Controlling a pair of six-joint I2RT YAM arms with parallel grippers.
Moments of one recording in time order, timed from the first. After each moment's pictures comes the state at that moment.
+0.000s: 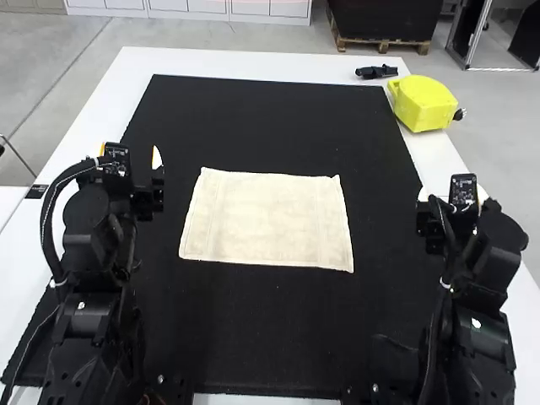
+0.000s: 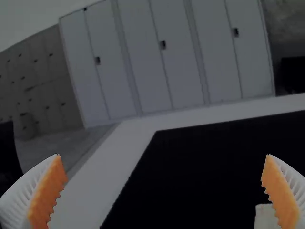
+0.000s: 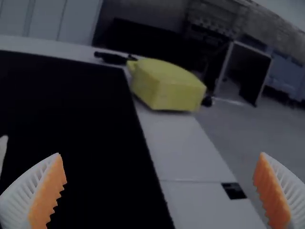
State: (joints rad) left arm 0.07 0.01 0.01 0.17 -0.14 0.24; right arm -0.30 0.01 0.01 0.00 -0.12 -0.31
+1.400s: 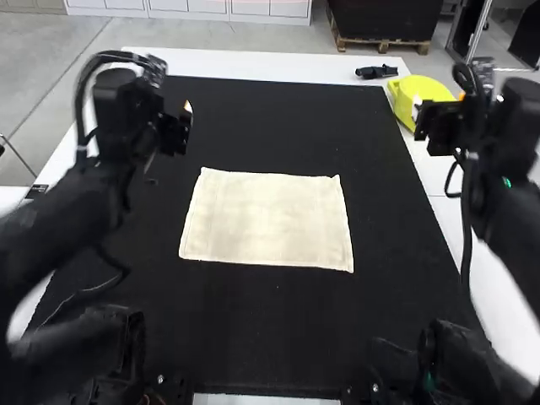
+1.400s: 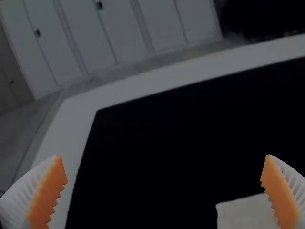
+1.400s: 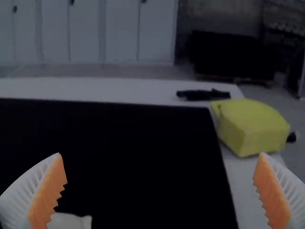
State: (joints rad) left arm -0.05 0.91 0.48 0.29 -0.09 0.31; right arm -0.19 0.84 0.54 0.16 -0.28 -0.10
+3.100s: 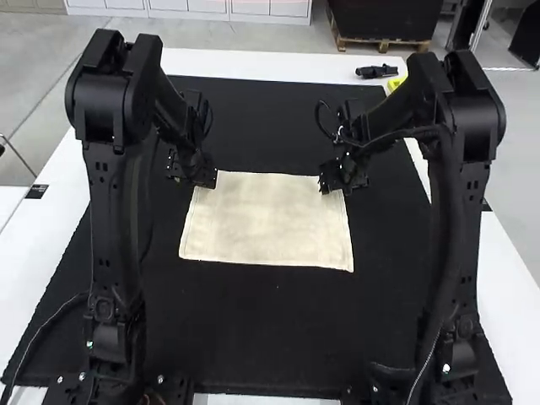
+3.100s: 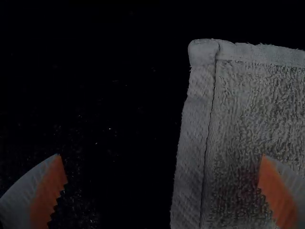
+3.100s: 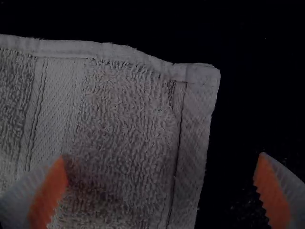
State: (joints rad) left arm -0.07 2.04 1.20 -0.21 -0.21 -0.03; right arm 0.26 2.10 1.25 -0.20 0.06 -0.04
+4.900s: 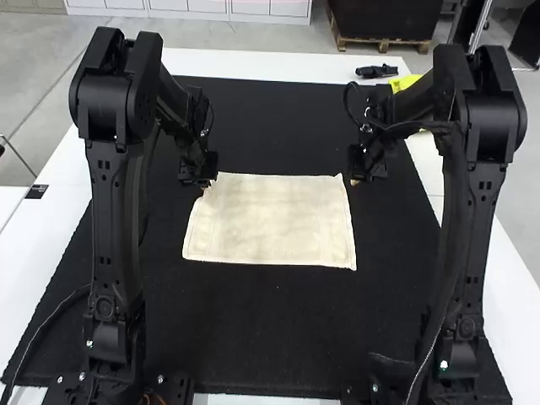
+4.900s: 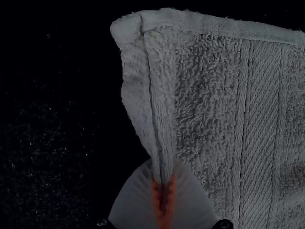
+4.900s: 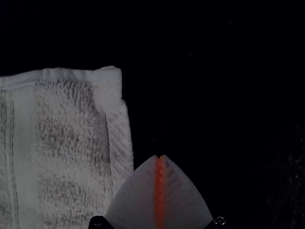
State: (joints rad) left arm -0.07 2.07 1.29 -0.38 0.06 -0.11; right arm 0.09 2.07 1.33 -0.36 -0.10 0.04
